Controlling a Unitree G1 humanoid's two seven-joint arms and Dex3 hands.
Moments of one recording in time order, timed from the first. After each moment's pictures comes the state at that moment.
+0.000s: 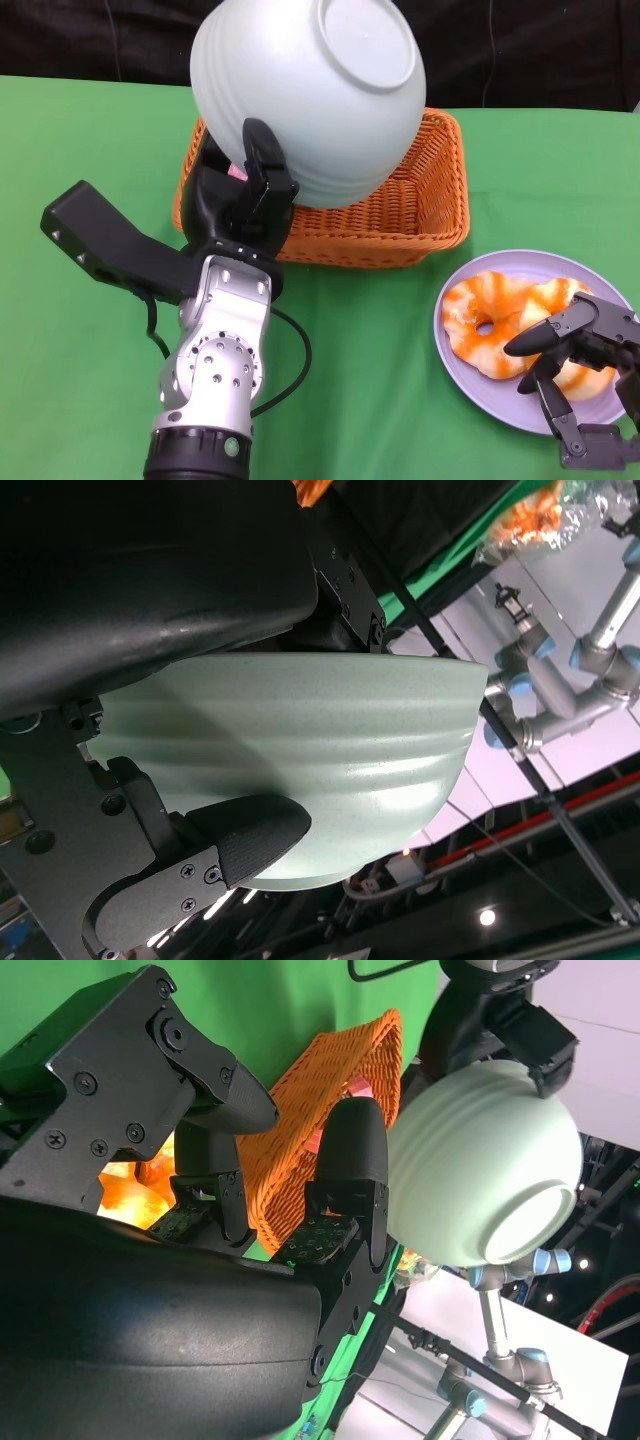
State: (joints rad) left arm -0.48 -0.33 0.13 0.27 -0.86 0.03 0.15; right arm 0.26 -0.13 -0.04 -0.18 -0.01 -0.43 0.17
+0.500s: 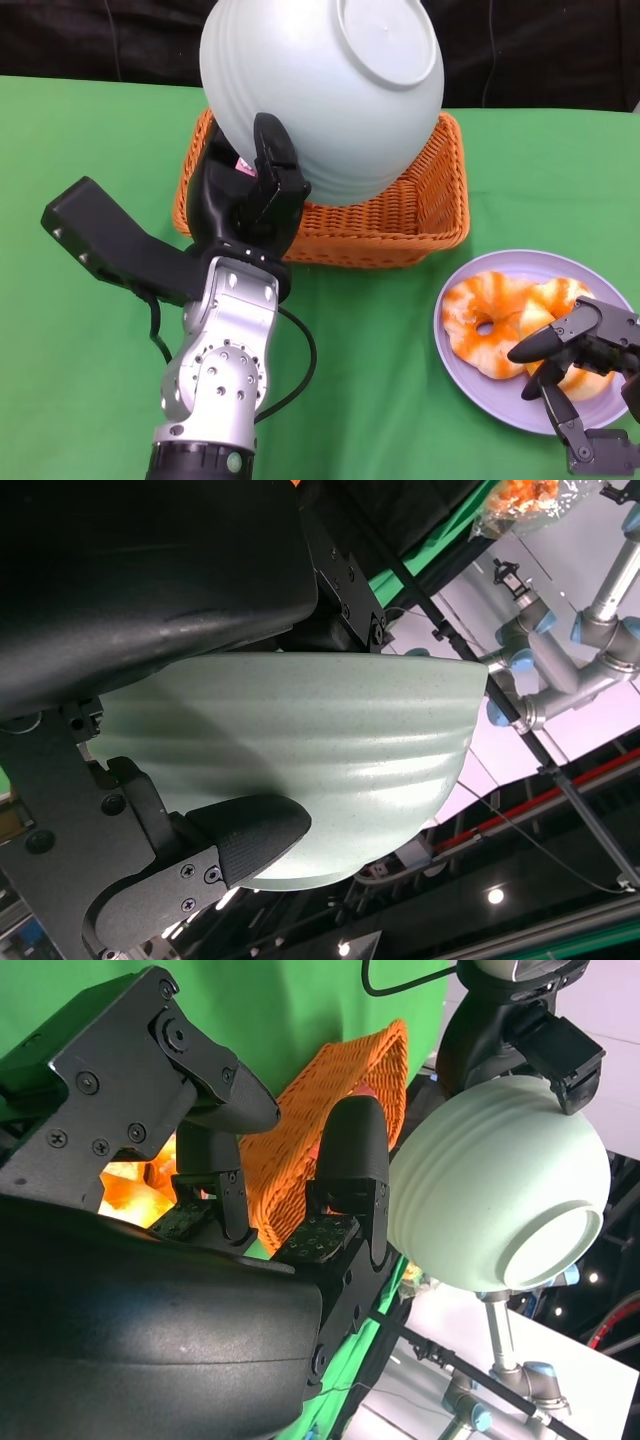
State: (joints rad) left arm -0.44 -0.33 0.08 0.18 -0.85 0.05 0.18; right arm 0.28 -0.16 -0.04 -0.22 0.00 -0.40 0.19
